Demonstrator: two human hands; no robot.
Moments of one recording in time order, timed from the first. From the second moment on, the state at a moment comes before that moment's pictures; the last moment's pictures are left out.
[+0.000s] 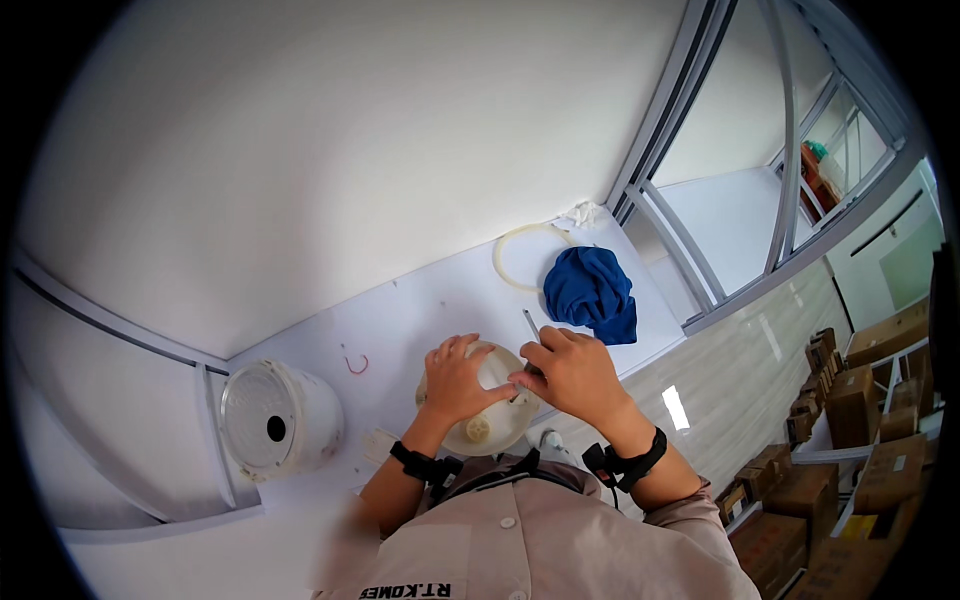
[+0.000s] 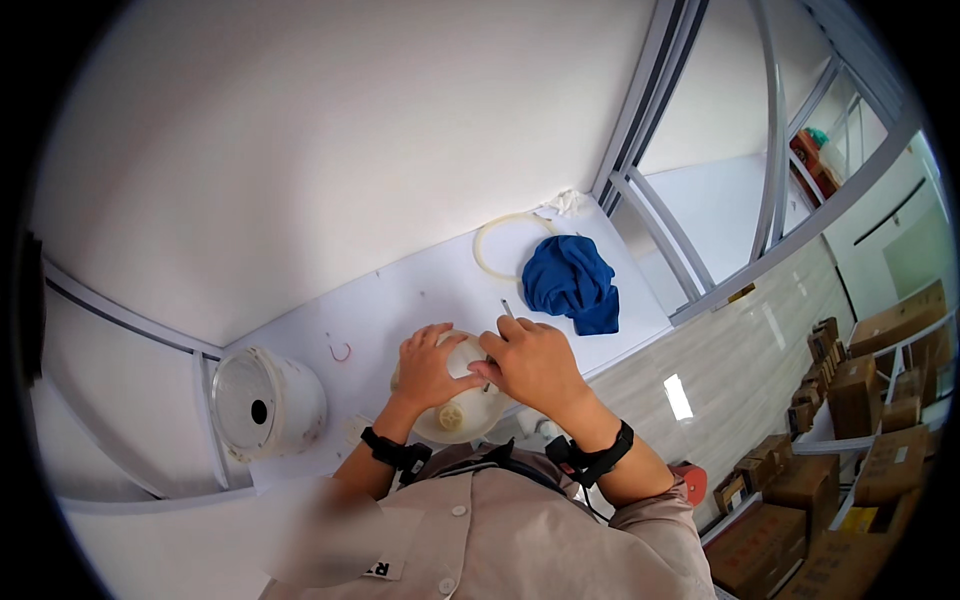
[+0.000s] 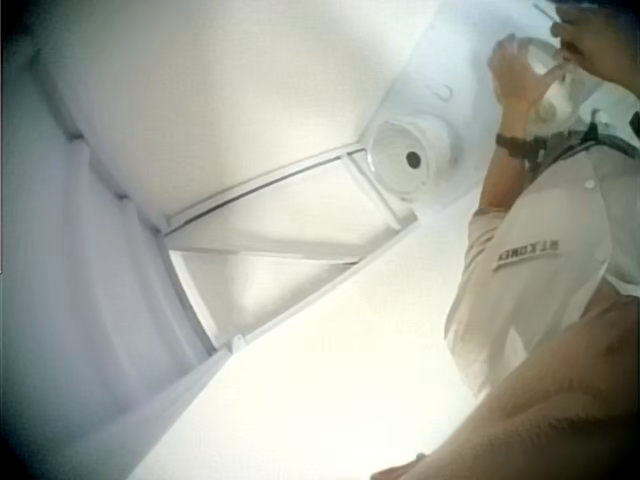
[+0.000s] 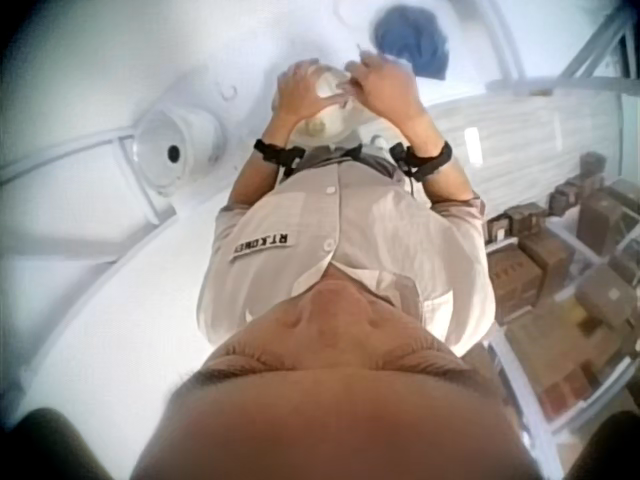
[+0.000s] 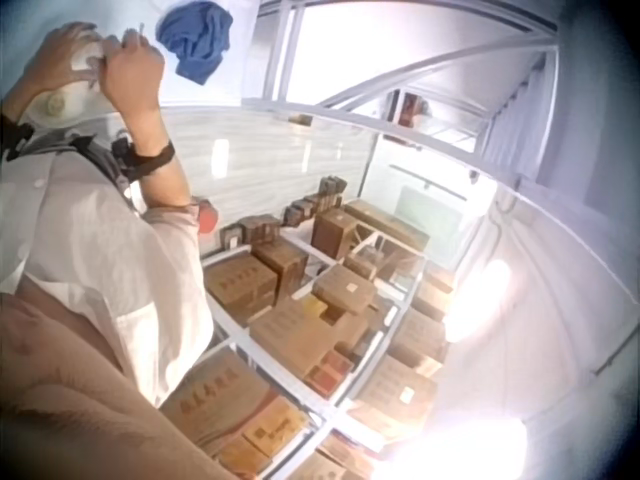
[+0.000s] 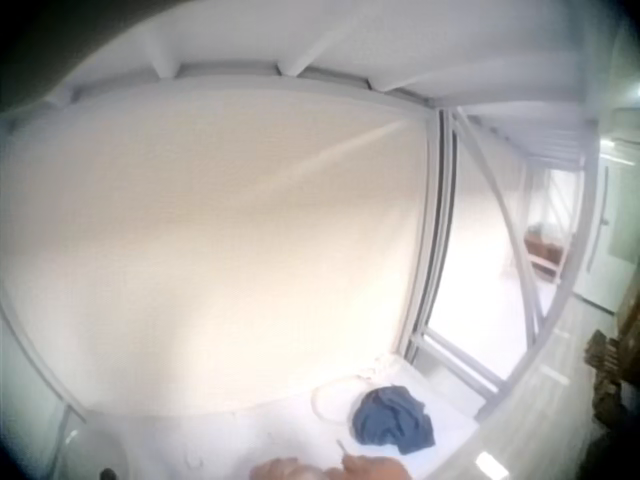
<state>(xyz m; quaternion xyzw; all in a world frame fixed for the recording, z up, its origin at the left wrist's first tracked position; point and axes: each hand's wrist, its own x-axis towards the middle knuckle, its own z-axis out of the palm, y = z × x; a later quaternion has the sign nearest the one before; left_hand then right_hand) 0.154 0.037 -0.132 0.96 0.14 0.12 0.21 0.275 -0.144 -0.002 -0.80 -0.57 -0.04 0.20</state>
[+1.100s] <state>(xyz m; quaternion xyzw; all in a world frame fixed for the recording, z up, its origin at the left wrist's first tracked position) 0.127 0.031 -0.128 0.94 0.23 -0.06 0.23 0.266 -0.179 0.007 -0.89 -0.41 0.17 0.05</state>
